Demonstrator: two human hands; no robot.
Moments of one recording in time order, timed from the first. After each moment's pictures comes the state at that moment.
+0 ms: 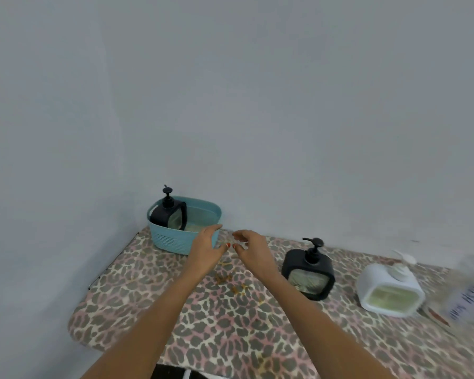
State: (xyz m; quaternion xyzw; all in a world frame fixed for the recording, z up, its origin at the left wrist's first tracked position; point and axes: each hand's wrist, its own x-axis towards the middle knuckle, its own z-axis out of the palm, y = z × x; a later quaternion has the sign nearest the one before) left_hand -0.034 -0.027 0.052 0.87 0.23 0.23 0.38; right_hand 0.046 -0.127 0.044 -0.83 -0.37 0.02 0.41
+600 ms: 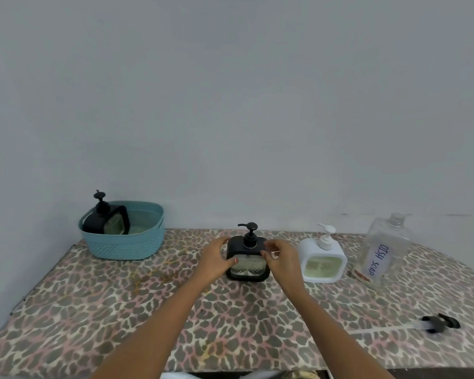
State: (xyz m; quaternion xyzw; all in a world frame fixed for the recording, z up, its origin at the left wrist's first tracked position) left_hand 0.027 -0.145 0.028 0.89 0.14 0.10 0.42; right_hand 0.084 -0.299 0.020 -0.86 -0.18 -0.07 0.47
